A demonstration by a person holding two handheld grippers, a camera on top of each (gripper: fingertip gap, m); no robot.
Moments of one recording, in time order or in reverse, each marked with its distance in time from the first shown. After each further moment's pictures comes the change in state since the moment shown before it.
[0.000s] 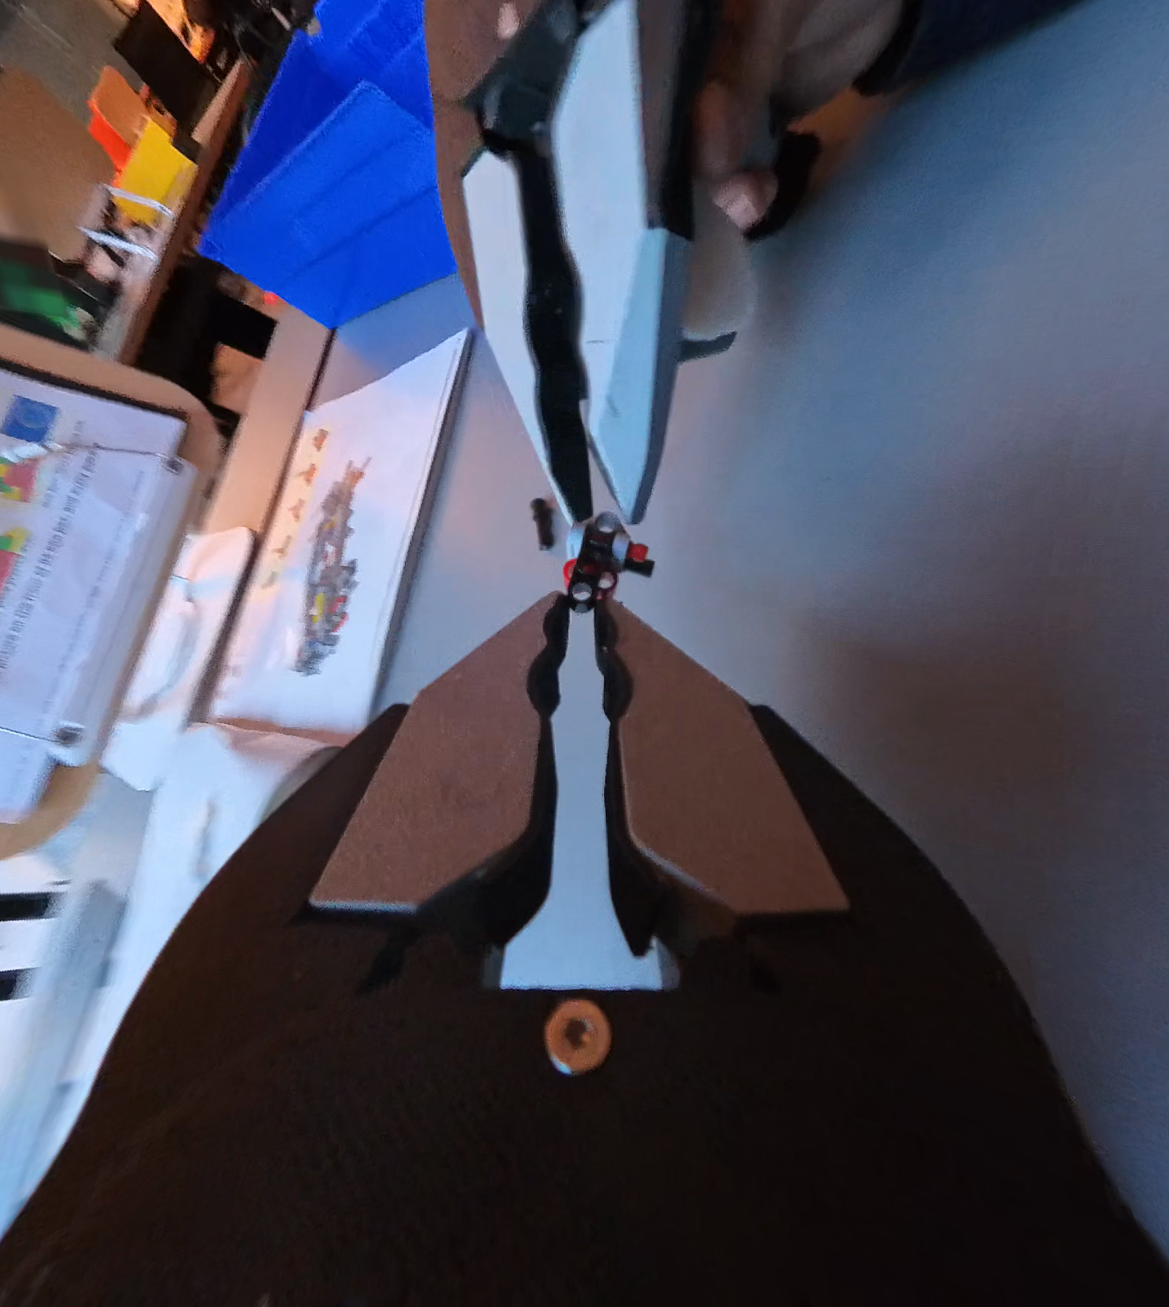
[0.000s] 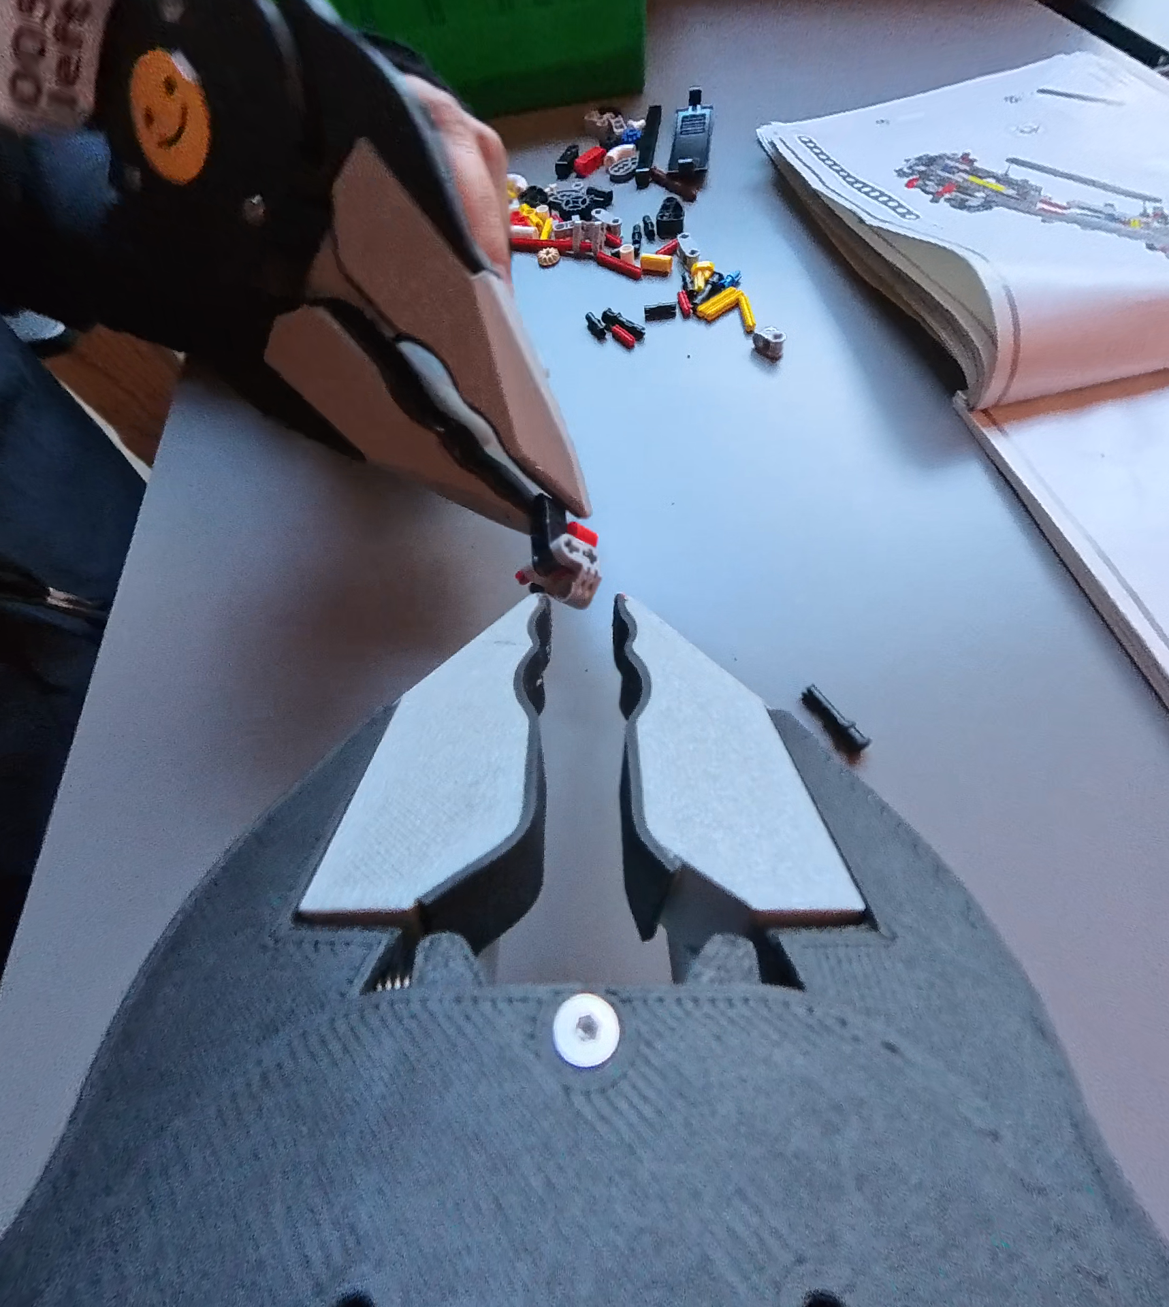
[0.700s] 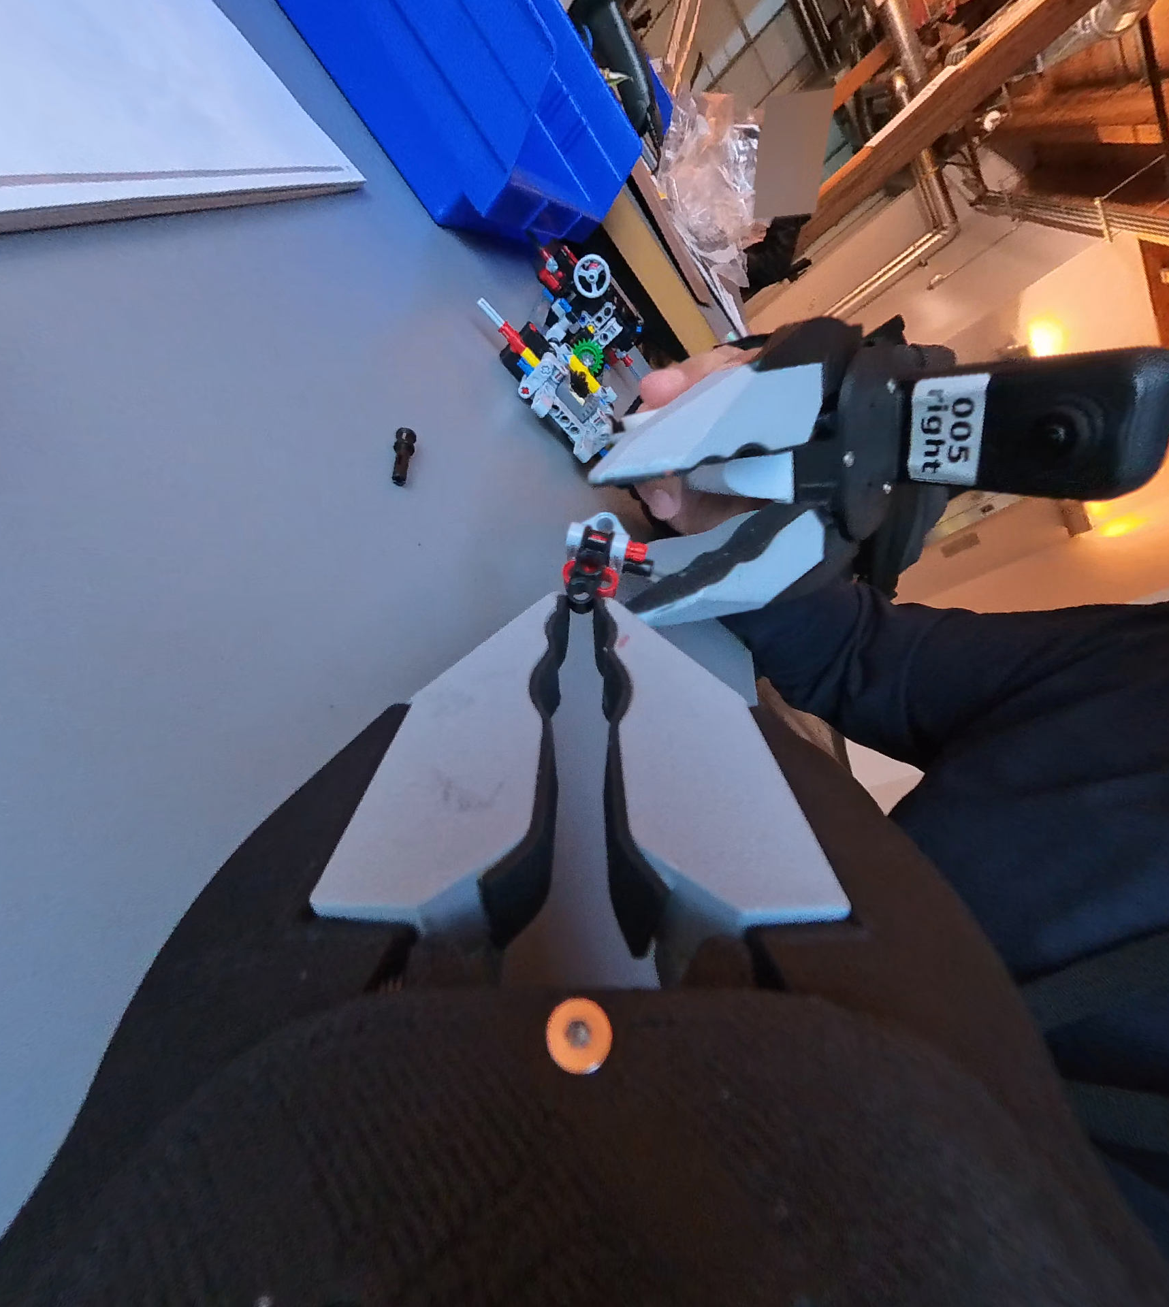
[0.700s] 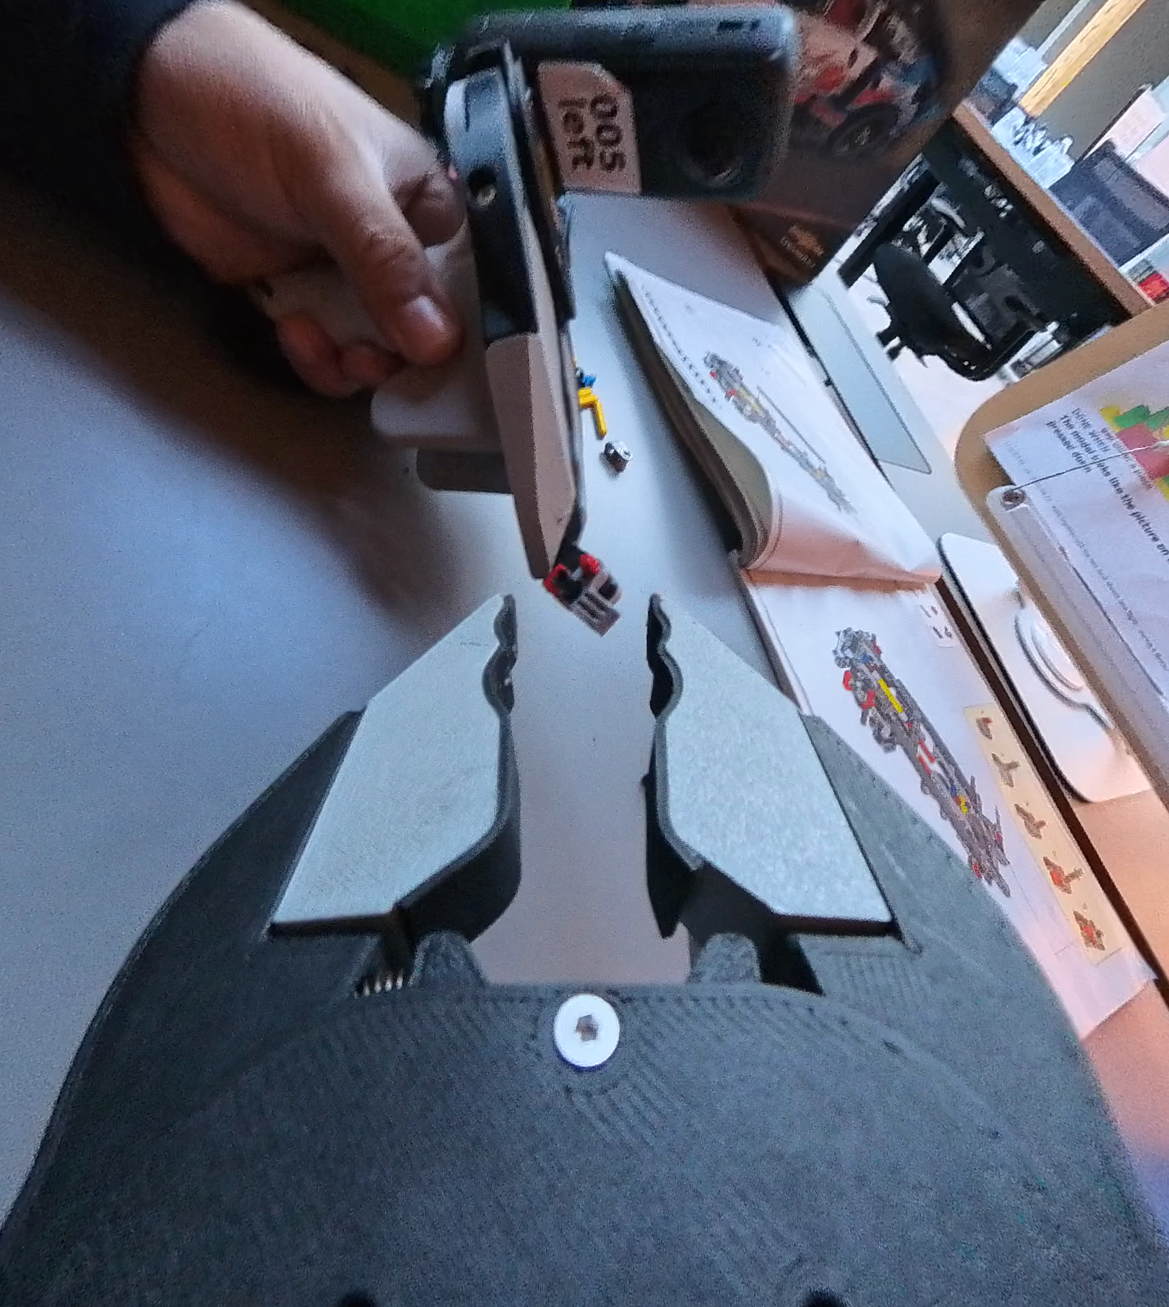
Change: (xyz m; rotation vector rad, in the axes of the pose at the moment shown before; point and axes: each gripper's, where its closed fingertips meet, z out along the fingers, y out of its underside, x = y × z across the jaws) left arm -0.012 0.002 -0.004 0.252 0.656 -1.304; right arm 0.009 -0.027 0.006 0.012 0.404 -0.481
